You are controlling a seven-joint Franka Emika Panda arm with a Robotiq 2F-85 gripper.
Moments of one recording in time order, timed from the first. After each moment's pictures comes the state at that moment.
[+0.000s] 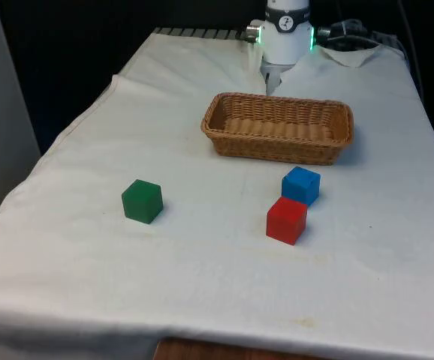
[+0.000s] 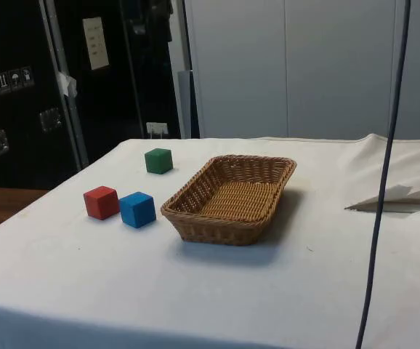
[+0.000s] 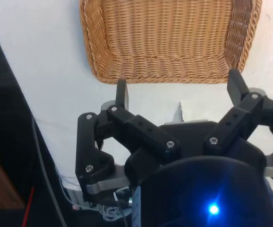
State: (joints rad) arm 0.30 0.09 -0.29 -1.83 0.01 1.86 -0.03
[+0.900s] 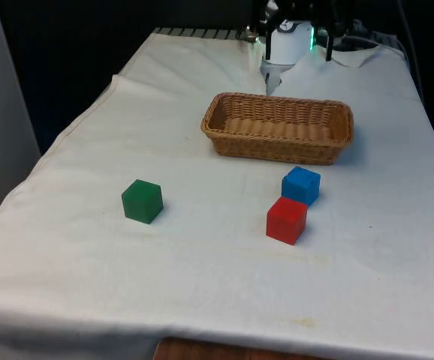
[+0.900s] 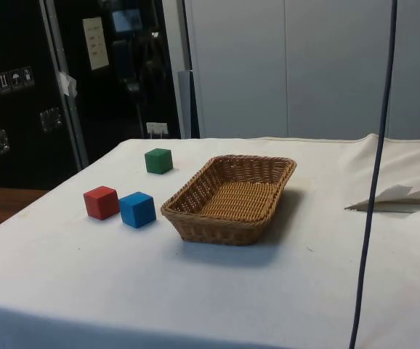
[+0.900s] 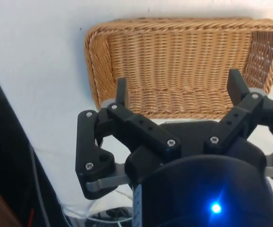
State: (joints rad) arm 0.31 0.21 -0.27 -1.91 0.05 2.06 -0.01
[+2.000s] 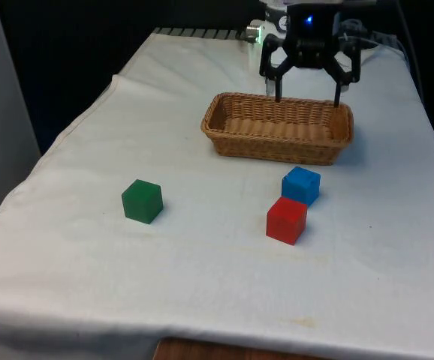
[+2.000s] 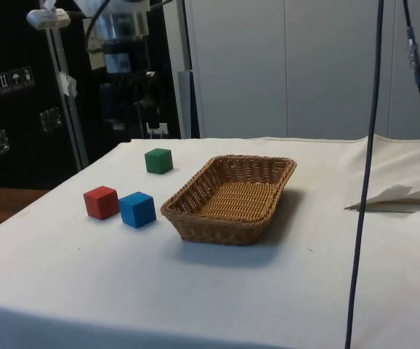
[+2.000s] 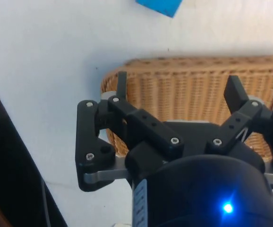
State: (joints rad) arm 0.31 0.33 -0.25 -1.91 0.12 2.22 0.12
